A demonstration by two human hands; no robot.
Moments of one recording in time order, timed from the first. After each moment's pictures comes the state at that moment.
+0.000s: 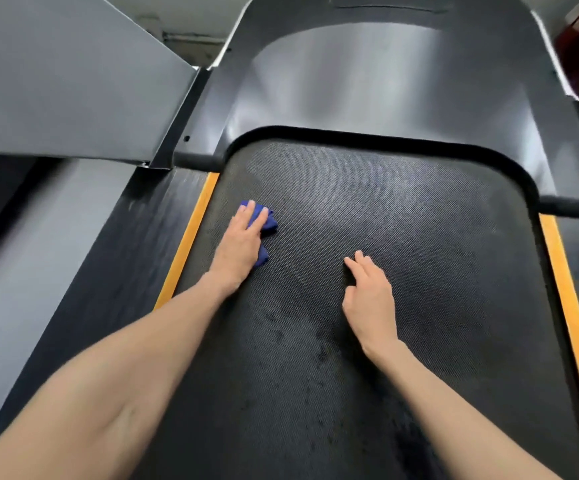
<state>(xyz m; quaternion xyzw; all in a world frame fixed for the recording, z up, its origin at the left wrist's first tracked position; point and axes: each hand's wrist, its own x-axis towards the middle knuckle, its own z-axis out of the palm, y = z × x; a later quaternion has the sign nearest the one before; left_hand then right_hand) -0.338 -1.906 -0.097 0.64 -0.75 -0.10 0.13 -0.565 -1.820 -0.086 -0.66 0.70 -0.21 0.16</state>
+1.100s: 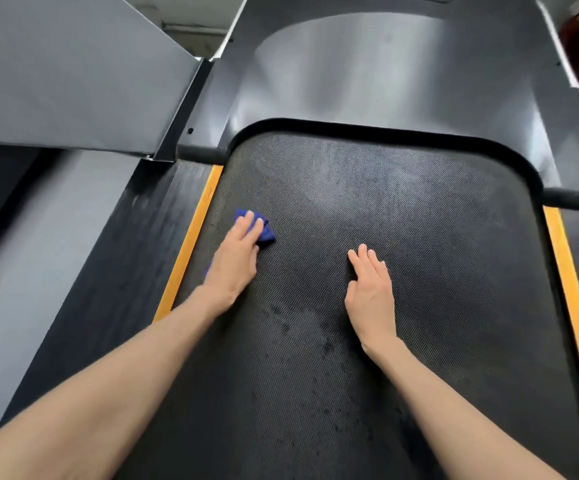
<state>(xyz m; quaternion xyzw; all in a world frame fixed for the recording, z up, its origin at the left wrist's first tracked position) -0.329 -1.870 -0.093 0.63 -0.75 -0.12 0.17 -0.558 -1.812 -0.098 -0.66 0.70 -0.23 0.15</state>
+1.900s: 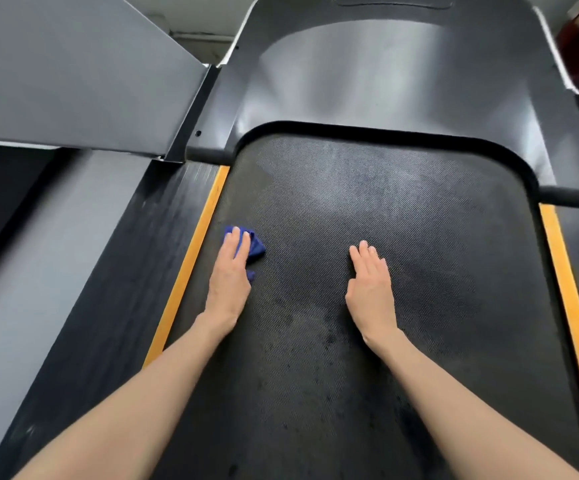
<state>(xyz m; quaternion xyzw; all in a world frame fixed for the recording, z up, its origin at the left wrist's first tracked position) -0.324 -1.823 -0.102 0.70 -0.68 -0.13 0.18 -0.560 -1.809 -0.097 -0.69 0.69 -0.18 0.14</state>
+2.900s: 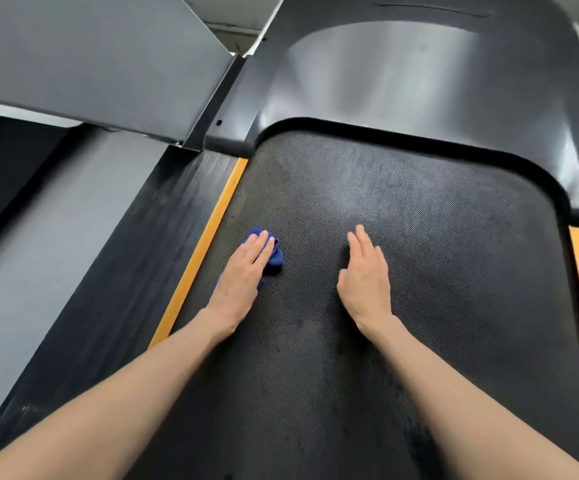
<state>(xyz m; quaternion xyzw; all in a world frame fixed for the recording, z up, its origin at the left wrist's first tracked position) -0.313 -1.820 -0.104 0.60 -0.79 -0.06 0.13 -0.527 -1.836 -0.079 -0.72 0.67 -0.18 0.11</state>
